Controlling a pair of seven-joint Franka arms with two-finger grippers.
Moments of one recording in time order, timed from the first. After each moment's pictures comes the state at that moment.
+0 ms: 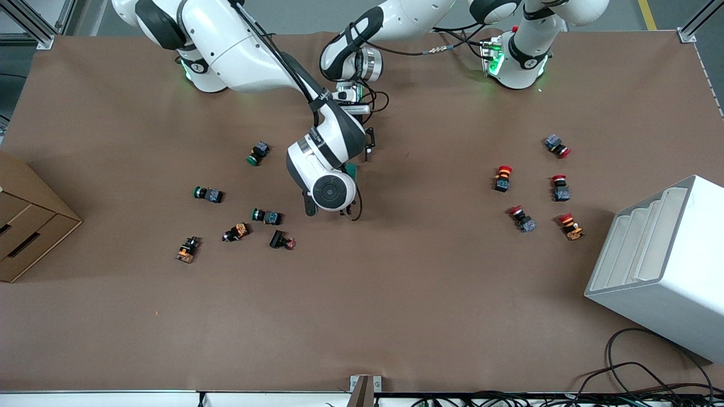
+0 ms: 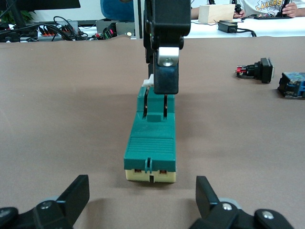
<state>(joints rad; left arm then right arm) -1.00 0.87 -0.40 -1.85 1.75 1.83 -2.58 0.68 0.83 0.03 -1.38 0.27 1.88 2.05</state>
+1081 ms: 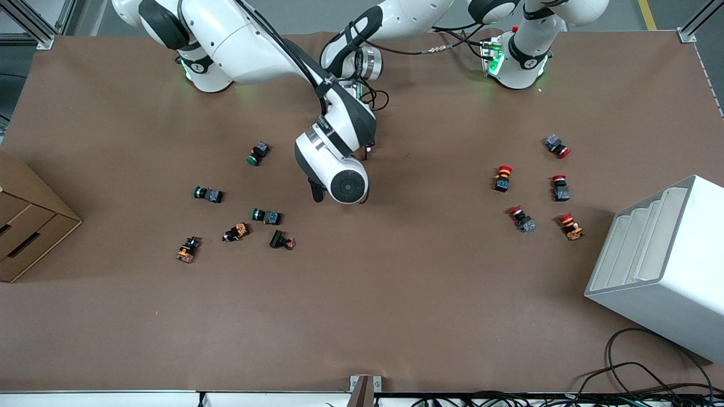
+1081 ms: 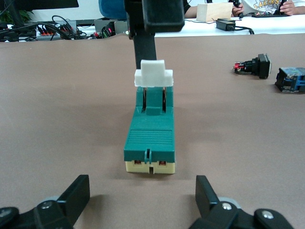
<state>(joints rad) -1.01 0.87 -0.40 -1.85 1.76 1.83 -2.58 0.69 0.83 0.07 -1.27 0.27 1.60 2.05</state>
